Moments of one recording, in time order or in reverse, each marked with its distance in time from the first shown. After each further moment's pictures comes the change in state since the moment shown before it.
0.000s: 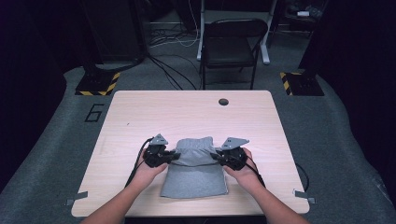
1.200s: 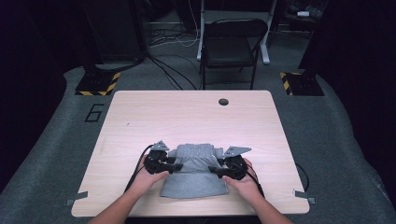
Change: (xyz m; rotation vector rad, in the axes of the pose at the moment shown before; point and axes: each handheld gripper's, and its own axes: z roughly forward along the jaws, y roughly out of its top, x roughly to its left) left arm -0.007 -0.013 0.000 0.051 -0.056 -0.035; right arm 0.010 -0.029 0.004 0.014 0.079 0.161
